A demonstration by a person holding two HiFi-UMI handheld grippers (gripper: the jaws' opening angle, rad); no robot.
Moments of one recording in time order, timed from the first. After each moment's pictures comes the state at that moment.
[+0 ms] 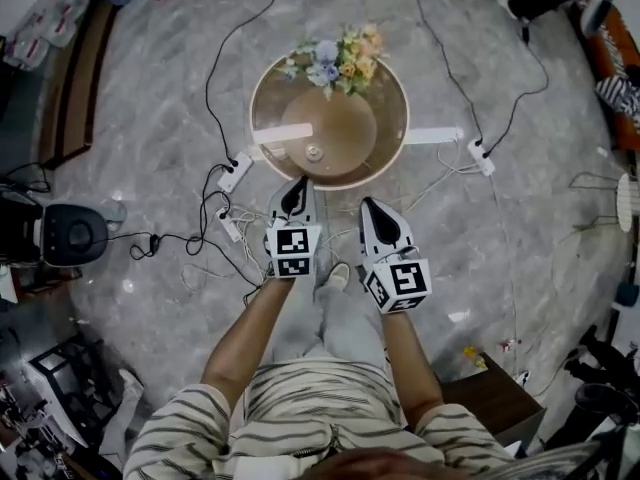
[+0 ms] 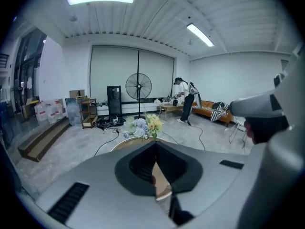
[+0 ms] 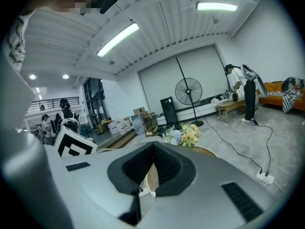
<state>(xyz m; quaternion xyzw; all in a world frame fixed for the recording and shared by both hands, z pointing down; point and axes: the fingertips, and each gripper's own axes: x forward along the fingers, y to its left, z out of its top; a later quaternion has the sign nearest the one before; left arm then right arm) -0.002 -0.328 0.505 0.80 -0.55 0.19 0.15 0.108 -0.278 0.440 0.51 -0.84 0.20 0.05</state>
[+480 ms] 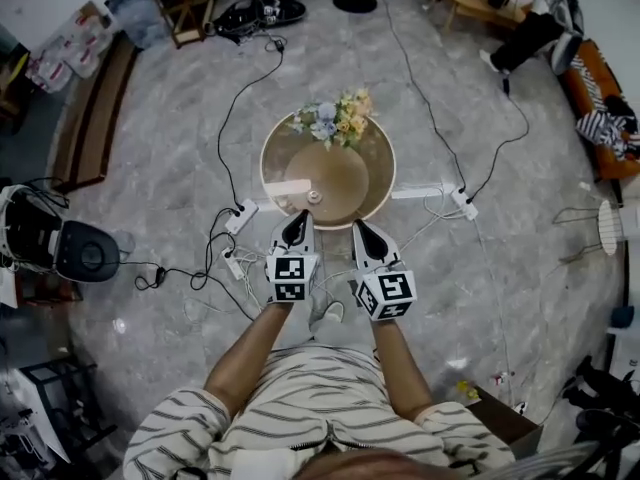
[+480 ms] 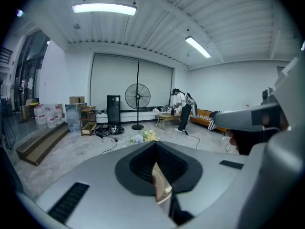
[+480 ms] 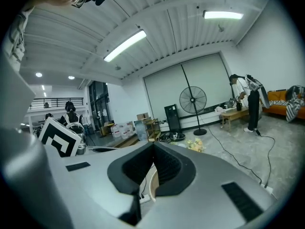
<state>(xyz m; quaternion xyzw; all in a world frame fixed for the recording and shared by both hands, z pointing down) 0.002 -0.290 0.396 0.81 -0.55 0.15 0.13 0.104 -0.259 0.355 0.50 -0.85 0.17 0.03</state>
